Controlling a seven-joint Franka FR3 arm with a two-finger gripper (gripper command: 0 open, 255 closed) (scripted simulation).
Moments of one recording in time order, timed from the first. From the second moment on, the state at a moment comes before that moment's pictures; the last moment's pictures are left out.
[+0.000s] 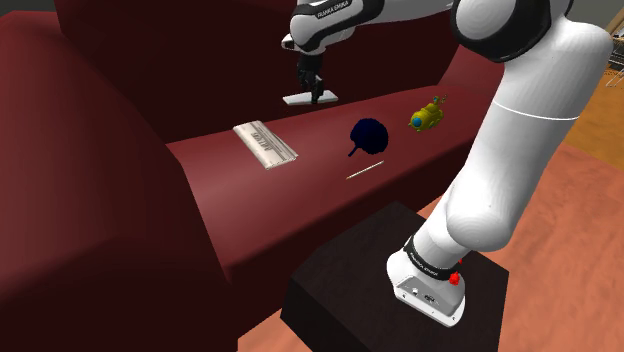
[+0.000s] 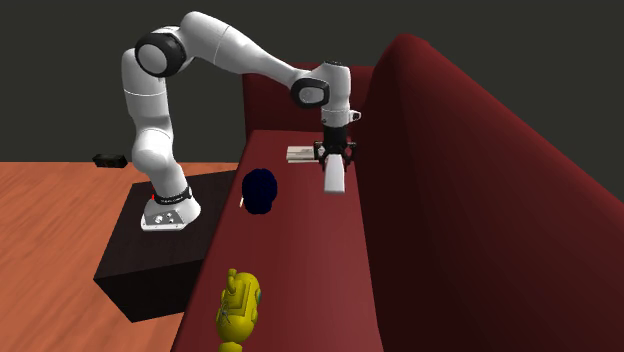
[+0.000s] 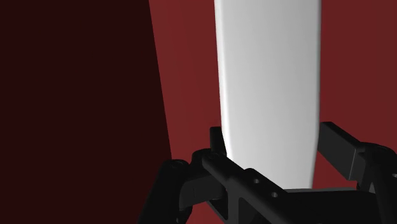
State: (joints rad) arm 0.08 0.20 -0.32 -1.88 -0.13 2.09 -1.41
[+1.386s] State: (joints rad) arm 0.08 0.15 -0.32 -1.66 -0.13 1.83 -1.44
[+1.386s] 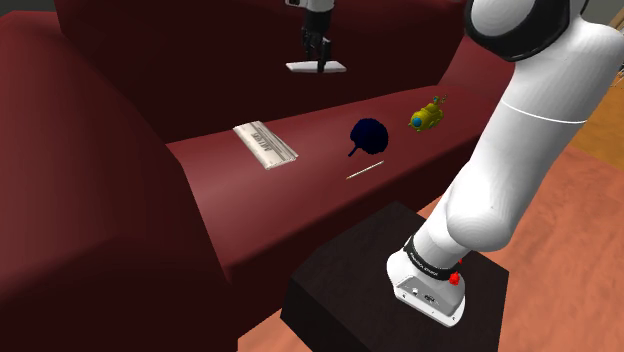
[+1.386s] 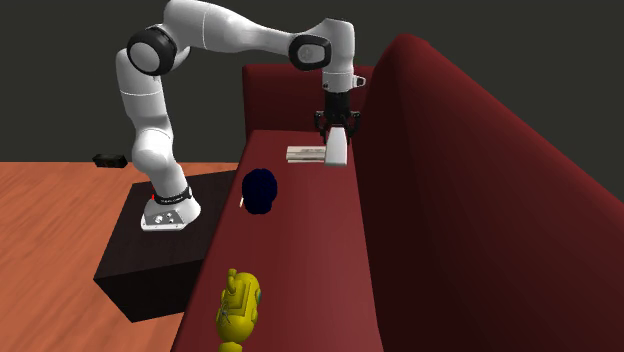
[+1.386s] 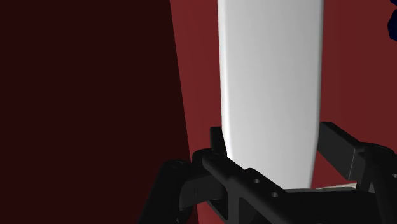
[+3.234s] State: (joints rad) arm -0.15 -0.01 -0.55 -1.79 -0.16 1.88 -1.90
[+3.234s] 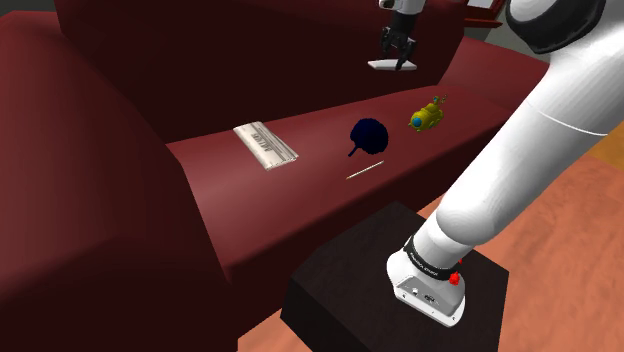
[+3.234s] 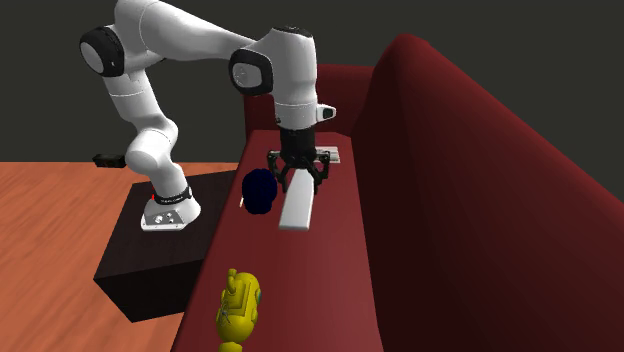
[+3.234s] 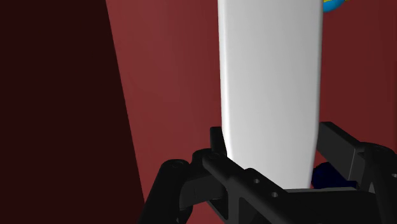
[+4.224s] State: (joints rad) arm -0.16 0.01 -0.56 -1.97 -0.15 2.07 -1.89
